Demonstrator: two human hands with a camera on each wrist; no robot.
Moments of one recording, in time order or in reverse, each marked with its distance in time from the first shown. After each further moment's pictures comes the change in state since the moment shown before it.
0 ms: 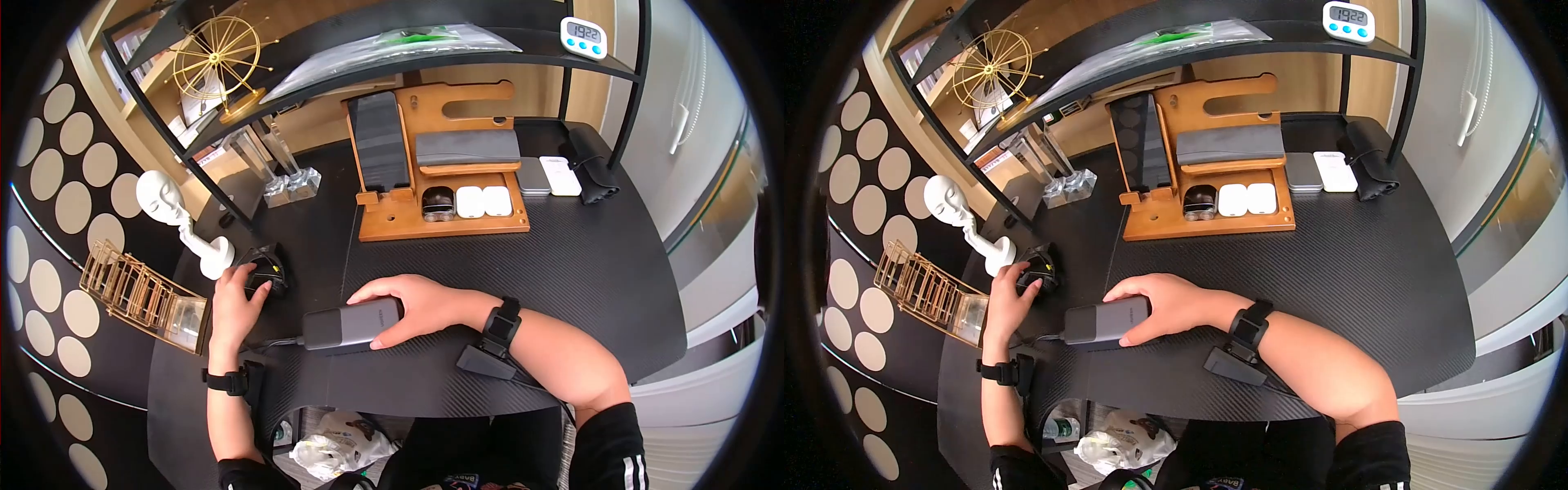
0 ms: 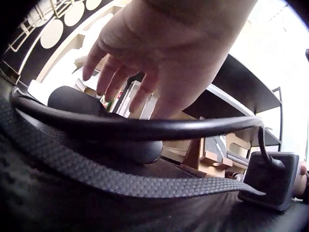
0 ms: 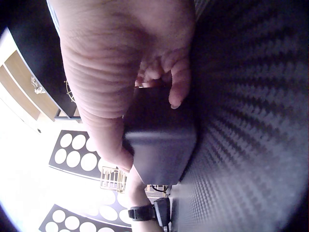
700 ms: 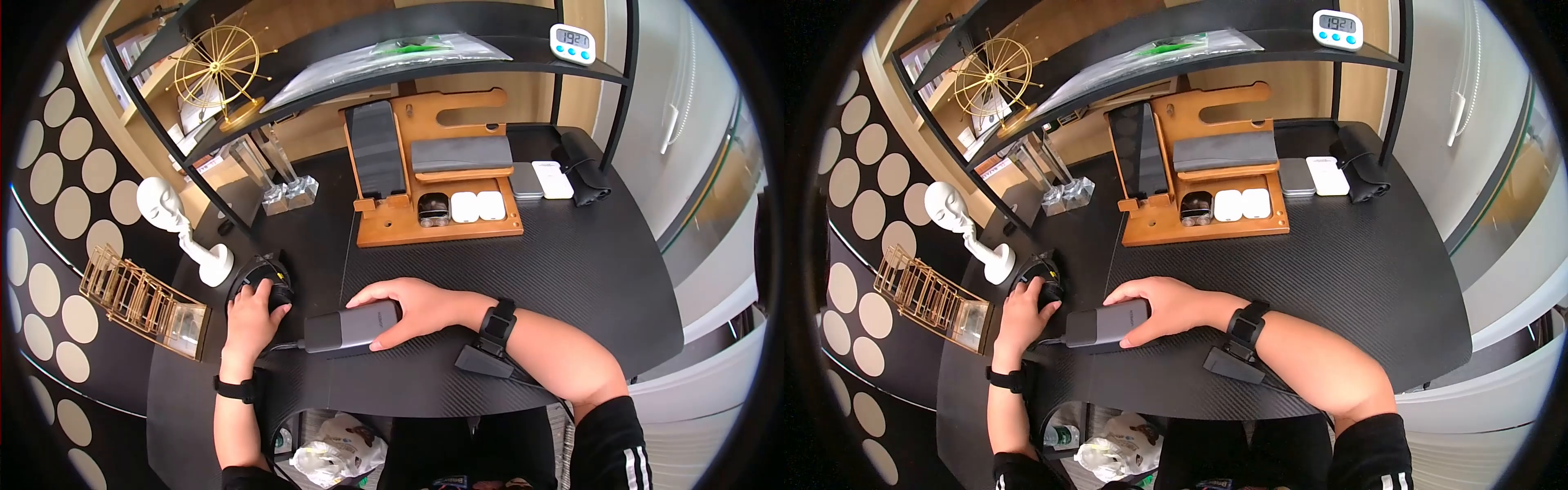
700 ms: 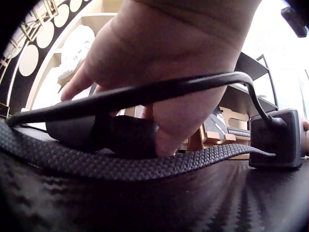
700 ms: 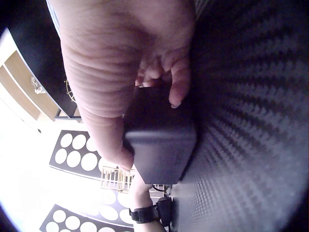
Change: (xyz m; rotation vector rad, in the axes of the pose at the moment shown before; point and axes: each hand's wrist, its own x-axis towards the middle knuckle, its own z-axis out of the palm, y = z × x) left_hand -0.013 0.022 0.006 0.257 -0.186 0.057; right_hand -0.001 -0.001 0.001 0.004 0.000 0.027
